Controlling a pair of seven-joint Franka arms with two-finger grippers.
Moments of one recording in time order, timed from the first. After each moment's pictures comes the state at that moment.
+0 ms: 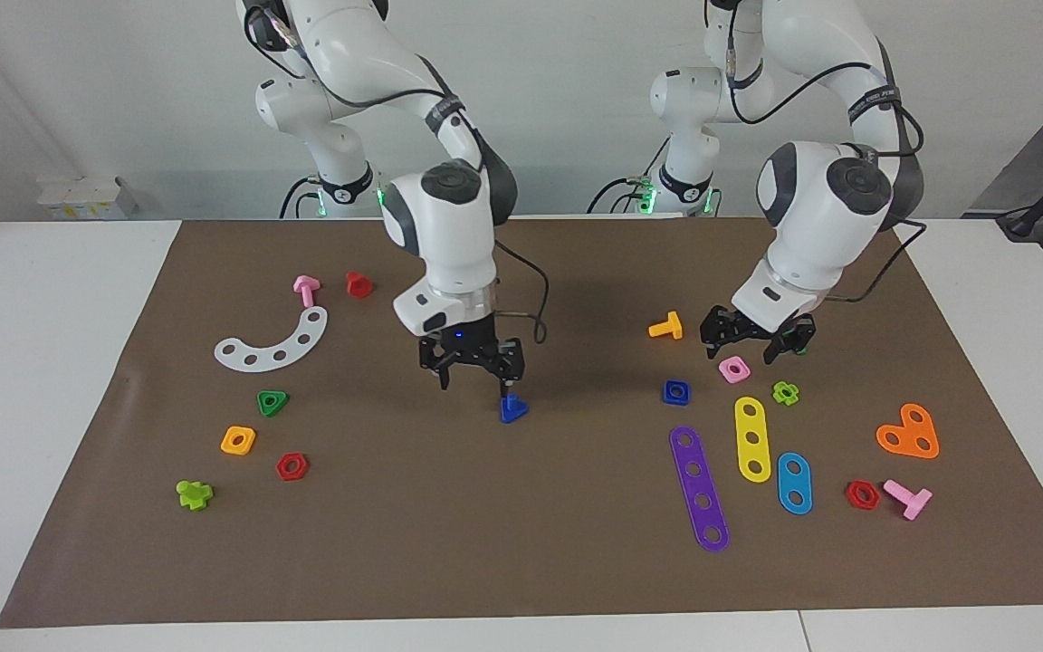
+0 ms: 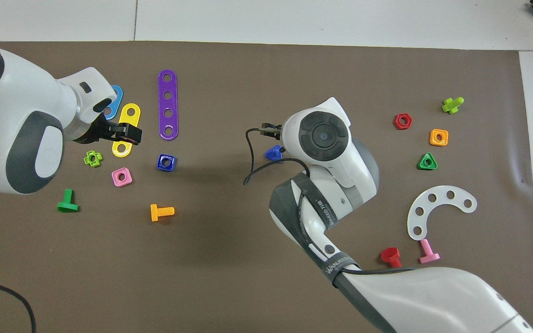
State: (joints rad) left arm -0.11 0.20 -0.12 -1.80 -0.03 2.02 -0.02; right arm 0.42 0.30 -0.01 -1.67 -0.12 2.22 0.77
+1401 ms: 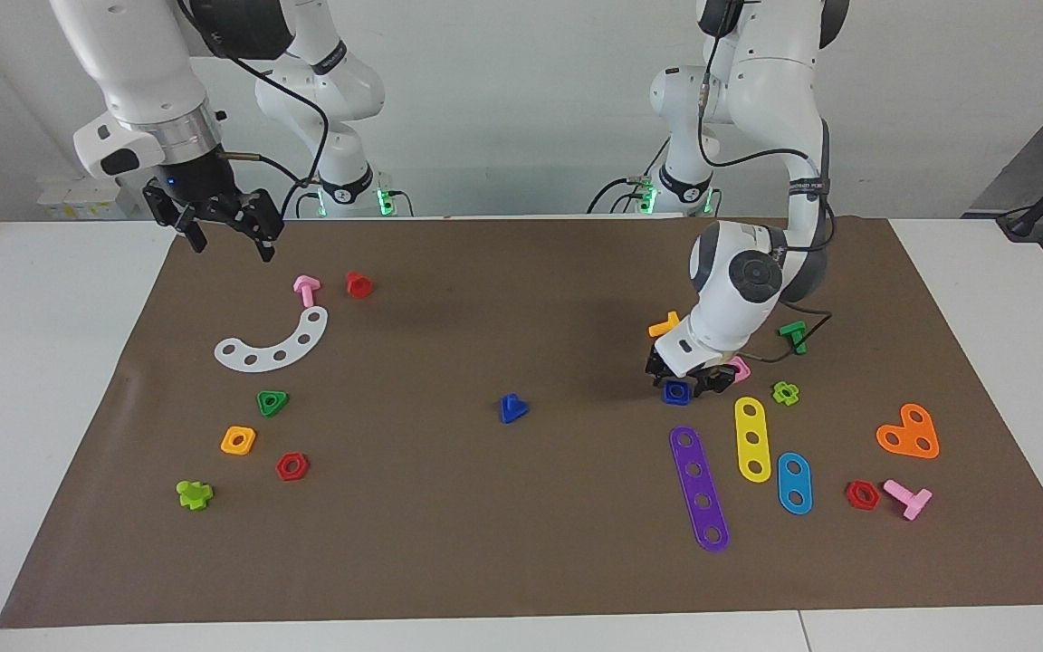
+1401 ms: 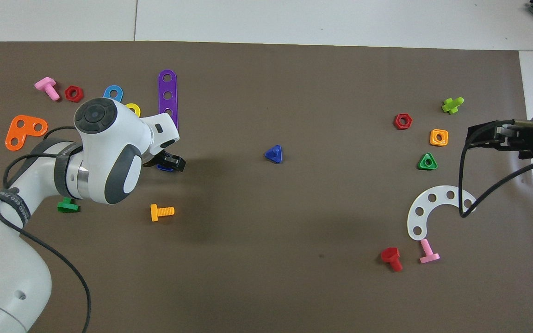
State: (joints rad) left arm -0.18 0.34 -0.12 -1.96 -0.03 2.24 0.10; right arm 0.05 -0.06 -0.02 -1.66 -0.04 1.64 0.20
